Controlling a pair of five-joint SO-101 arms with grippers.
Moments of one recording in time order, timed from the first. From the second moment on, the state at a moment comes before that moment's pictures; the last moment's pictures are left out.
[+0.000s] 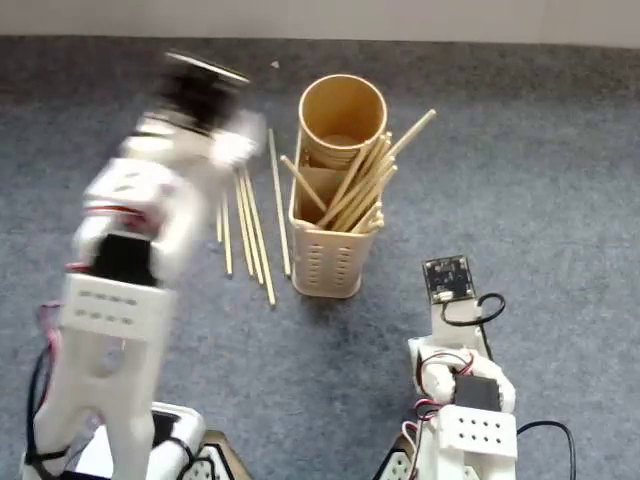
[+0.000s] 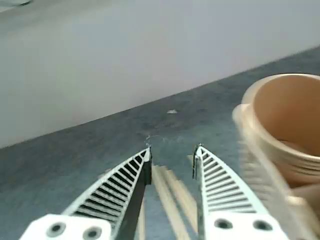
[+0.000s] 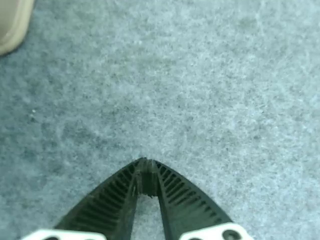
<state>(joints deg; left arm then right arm) -1.7 -37.9 24.8 42.2 -5.8 1.9 -77.5 93.6 49.3 16.7</state>
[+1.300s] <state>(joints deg) -22.5 39.3 -15.6 73.7 -24.7 1.9 -77.5 94.4 49.3 16.7</state>
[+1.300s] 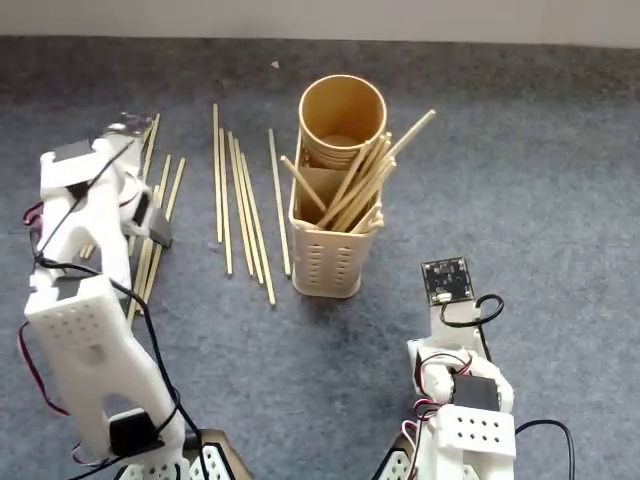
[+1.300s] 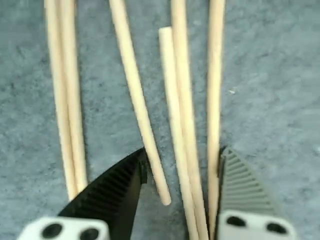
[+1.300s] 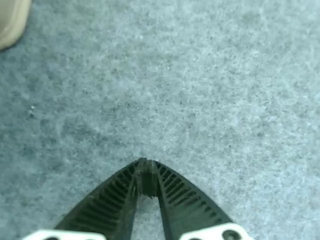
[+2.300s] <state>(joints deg) 1.1 27.3 -68.0 101.2 -4.3 1.9 -77.5 94.4 49.3 16.7</state>
